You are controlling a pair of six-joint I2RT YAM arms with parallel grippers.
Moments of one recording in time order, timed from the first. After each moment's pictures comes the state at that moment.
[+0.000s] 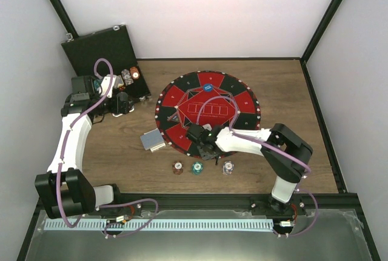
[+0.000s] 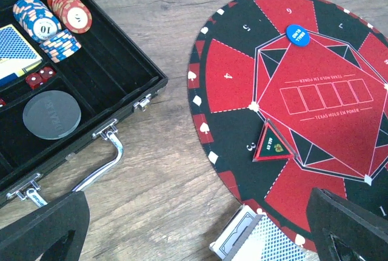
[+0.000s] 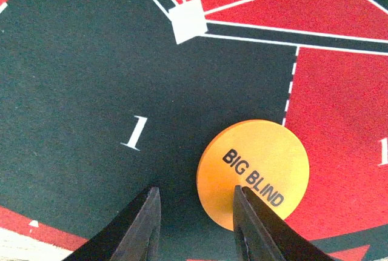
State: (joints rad) left arm 0.15 1.26 1.08 -0.64 0.52 0.20; right arm 0.97 1.74 1.02 -0.69 0.30 0.56
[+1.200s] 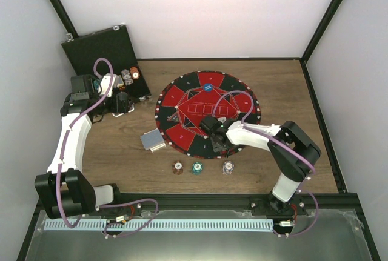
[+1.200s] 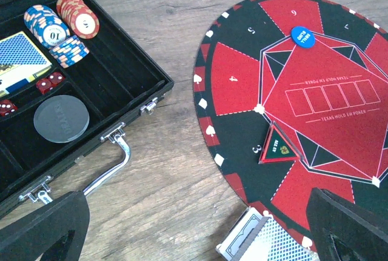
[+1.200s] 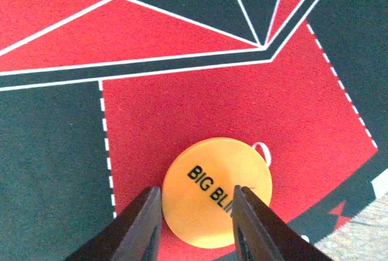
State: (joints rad) left arm 0.15 1.26 1.09 -0.65 0.50 0.21; right arm 0.81 1.70 0.96 -0.68 0.37 0.56
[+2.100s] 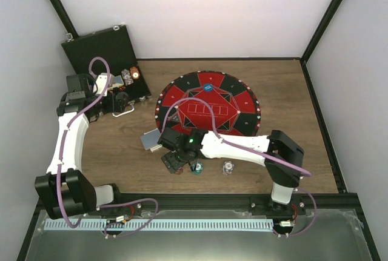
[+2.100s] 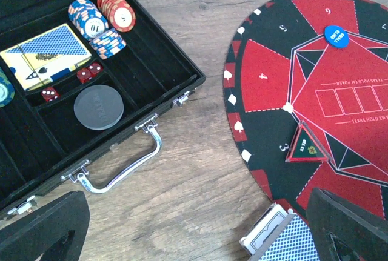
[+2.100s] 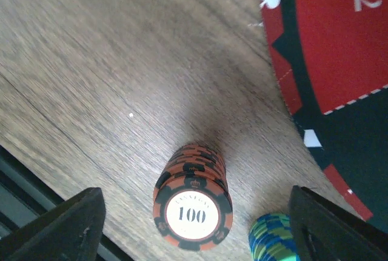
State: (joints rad) left arm 0.18 1.26 1.12 -0.68 0.43 0.22; right arm 1.20 1.76 1.34 -0.75 0.07 0.51
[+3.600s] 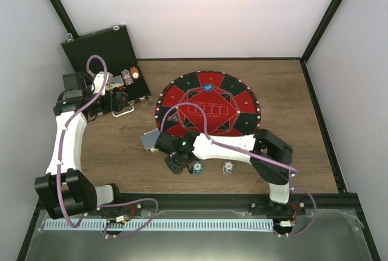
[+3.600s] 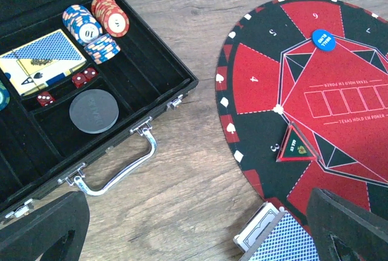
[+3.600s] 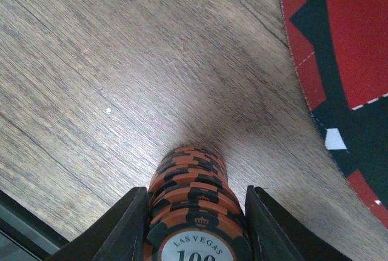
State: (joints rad) left arm 0.21 1.26 1.15 -0.72 0.48 0.24; right arm 1.22 1.87 1.35 -0.74 0.05 0.51
